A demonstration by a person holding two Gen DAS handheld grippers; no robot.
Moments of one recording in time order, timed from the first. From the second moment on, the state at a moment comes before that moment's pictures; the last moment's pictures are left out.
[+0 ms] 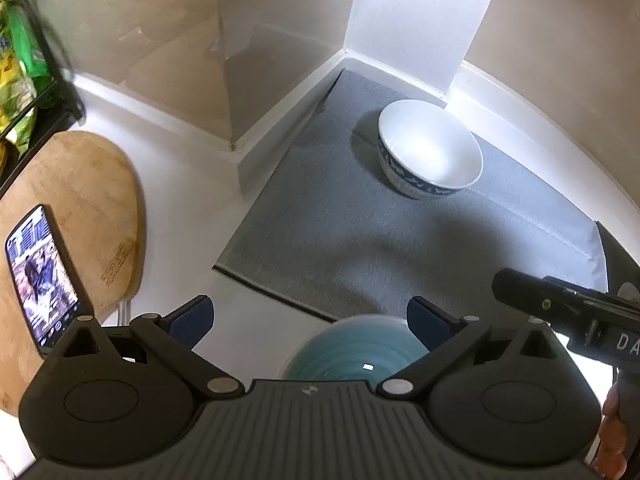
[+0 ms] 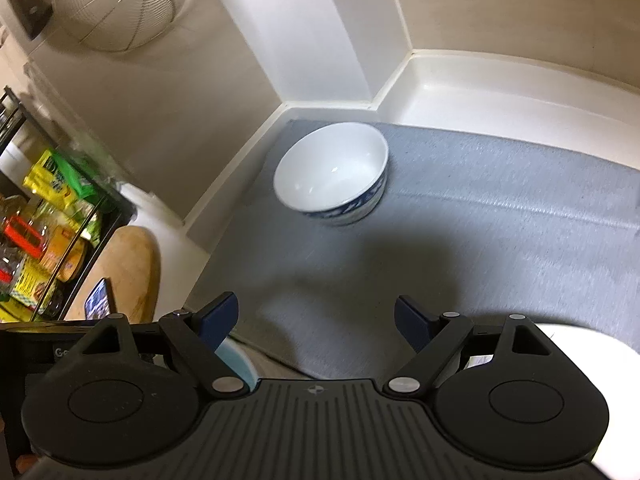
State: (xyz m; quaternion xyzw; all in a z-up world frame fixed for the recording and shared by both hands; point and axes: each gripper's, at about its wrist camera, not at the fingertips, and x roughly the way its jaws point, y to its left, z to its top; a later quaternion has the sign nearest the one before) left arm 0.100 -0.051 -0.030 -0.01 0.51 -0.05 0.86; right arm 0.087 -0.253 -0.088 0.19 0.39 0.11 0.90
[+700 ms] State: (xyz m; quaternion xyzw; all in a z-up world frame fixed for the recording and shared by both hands) left arm 0.200 -0.087 -0.047 -0.05 0.52 -0.03 0.85; right arm 0.181 -0.295 -0.112 0.19 0.36 0.04 0.91
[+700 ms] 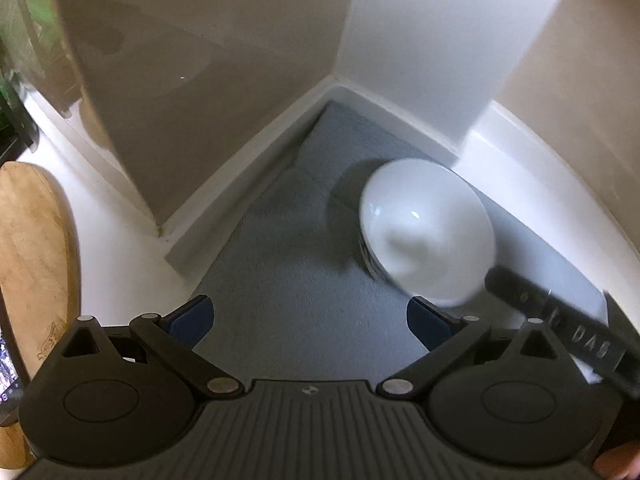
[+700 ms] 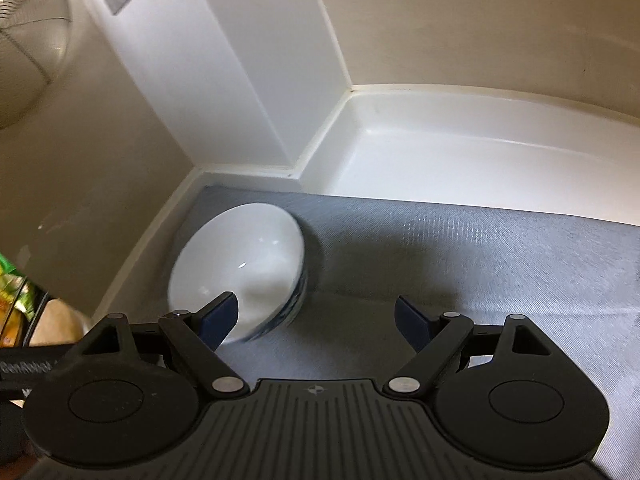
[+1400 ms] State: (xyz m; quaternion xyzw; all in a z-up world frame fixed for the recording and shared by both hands) left arm 0.268 -0.114 -0.090 -0.03 0.53 -0.02 0.85; right arm 0.226 -0.276 -0.151 0.16 0.38 0.04 0.91
